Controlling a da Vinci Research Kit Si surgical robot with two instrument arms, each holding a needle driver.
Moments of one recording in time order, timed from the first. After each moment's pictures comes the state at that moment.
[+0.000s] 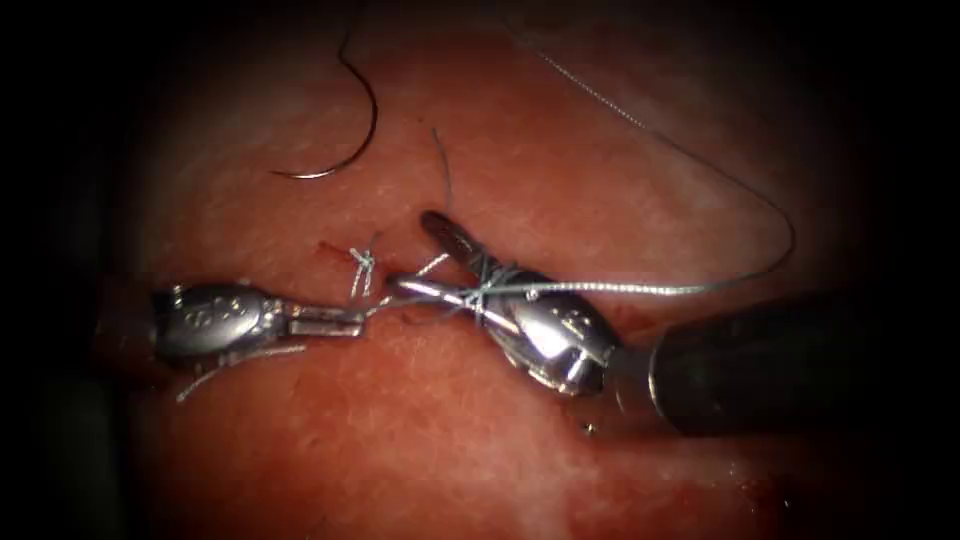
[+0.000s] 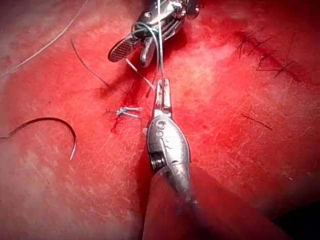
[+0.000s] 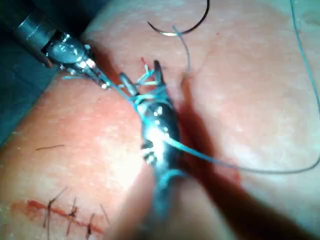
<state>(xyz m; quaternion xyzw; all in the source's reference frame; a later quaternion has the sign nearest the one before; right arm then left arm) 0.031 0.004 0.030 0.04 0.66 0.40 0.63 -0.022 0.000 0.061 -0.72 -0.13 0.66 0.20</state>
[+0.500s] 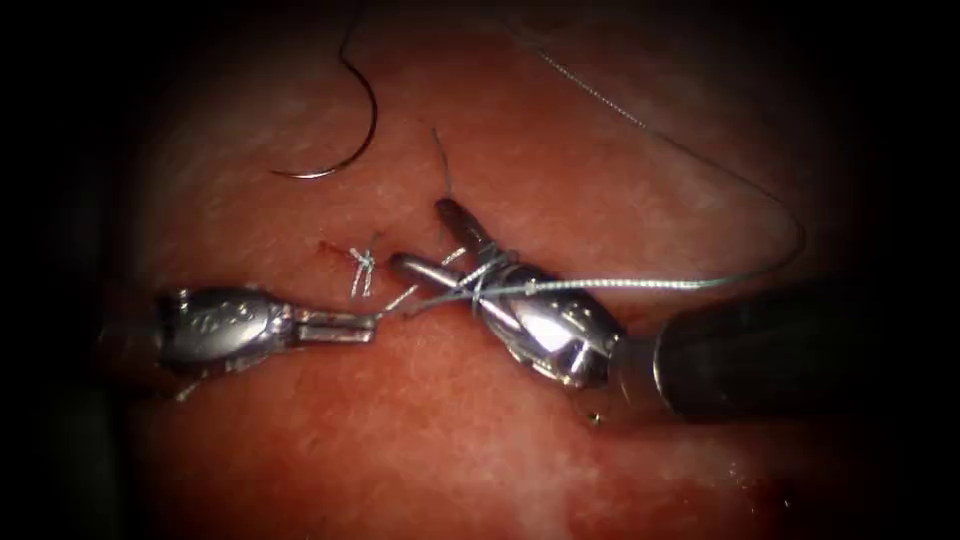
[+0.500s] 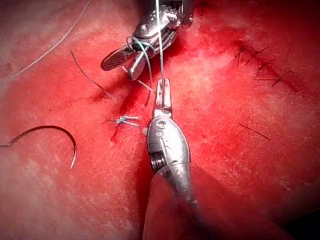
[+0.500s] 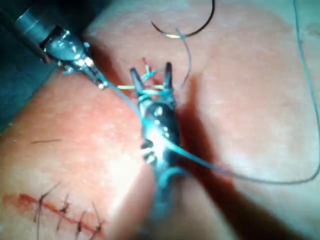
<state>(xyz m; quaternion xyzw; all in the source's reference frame) 0.031 0.004 0.031 -0.01 0.62 0.44 0.65 -0.023 0.001 0.059 -0.72 -0.13 0.65 0.20</state>
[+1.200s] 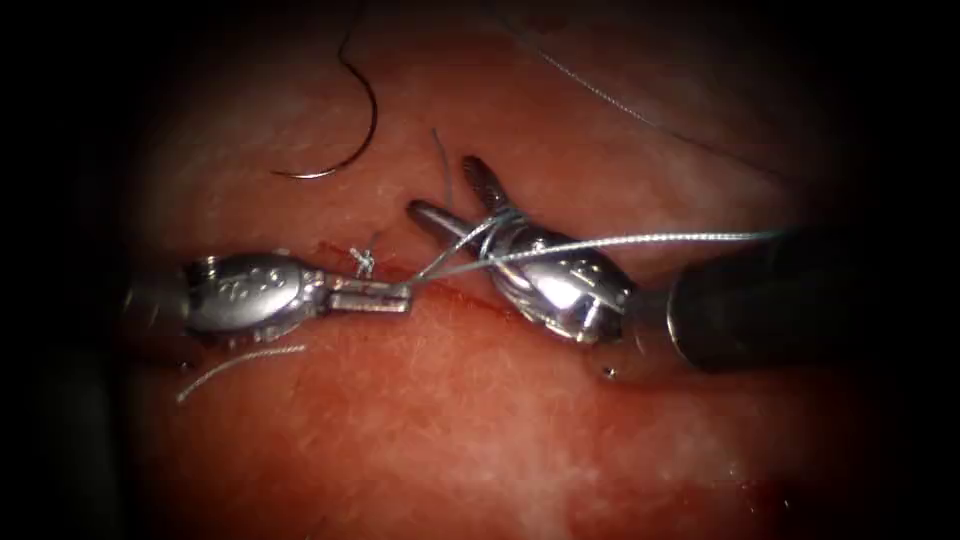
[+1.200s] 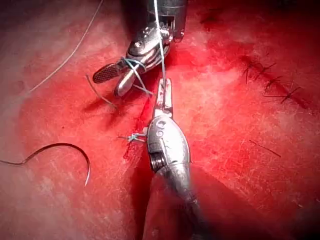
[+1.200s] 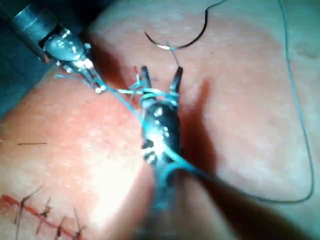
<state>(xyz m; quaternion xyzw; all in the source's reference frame) 0.031 0.008 0.031 -0.06 0.59 0.45 0.67 -0.025 0.004 0.058 -0.72 -0.13 0.65 0.20</state>
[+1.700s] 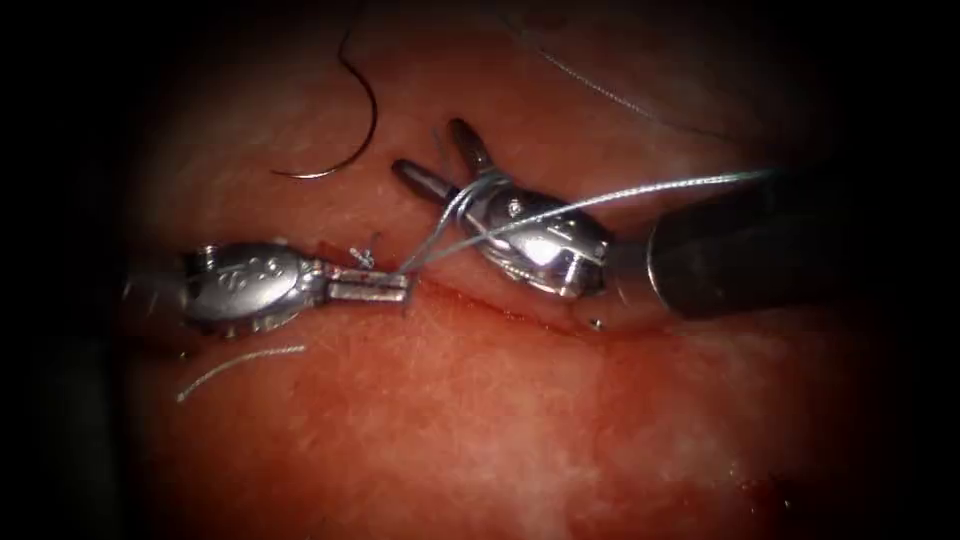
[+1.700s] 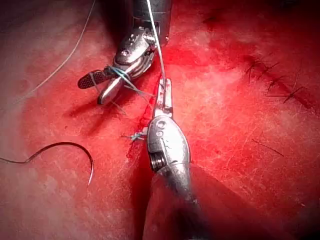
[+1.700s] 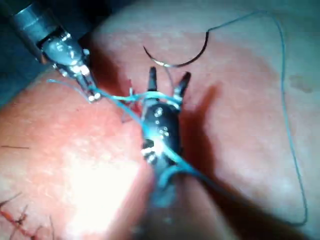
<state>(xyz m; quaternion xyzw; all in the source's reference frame) 0.033 0.010 0.033 -0.08 0.58 0.42 0.69 -0.024 0.004 0.059 -0.72 -0.13 0.65 0.20</state>
